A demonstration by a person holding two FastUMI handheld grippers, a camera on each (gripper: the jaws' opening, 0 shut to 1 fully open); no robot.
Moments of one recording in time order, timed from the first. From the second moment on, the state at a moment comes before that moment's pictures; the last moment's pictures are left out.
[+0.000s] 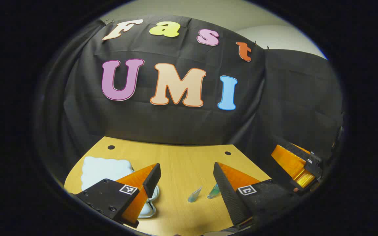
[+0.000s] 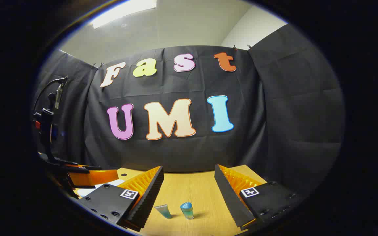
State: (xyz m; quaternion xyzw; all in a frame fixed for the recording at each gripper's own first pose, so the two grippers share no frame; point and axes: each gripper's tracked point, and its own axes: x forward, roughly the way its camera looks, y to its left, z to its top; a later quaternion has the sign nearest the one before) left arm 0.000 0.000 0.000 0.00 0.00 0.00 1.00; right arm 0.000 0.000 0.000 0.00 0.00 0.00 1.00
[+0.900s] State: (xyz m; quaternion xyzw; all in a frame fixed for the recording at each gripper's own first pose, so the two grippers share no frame) left arm 0.038 0.095 -0.116 -0.08 0.29 0.10 0.95; right arm 0.006 -0.014 -0.048 0.01 0.07 0.02 1.00
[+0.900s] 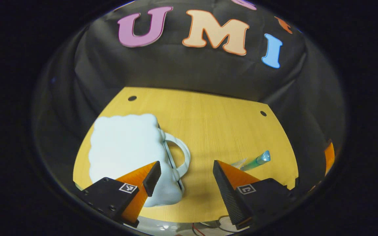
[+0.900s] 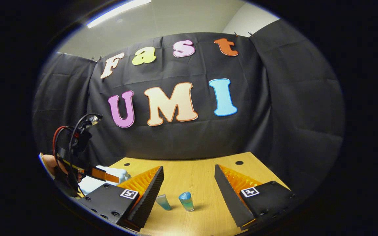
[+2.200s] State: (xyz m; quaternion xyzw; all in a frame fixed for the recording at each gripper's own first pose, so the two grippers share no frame) left arm 0.138 0.124 -0.220 -0.09 0.50 0.15 0.85; right arm -0.014 -0.109 -0.090 0.02 0.13 -0.08 0.99
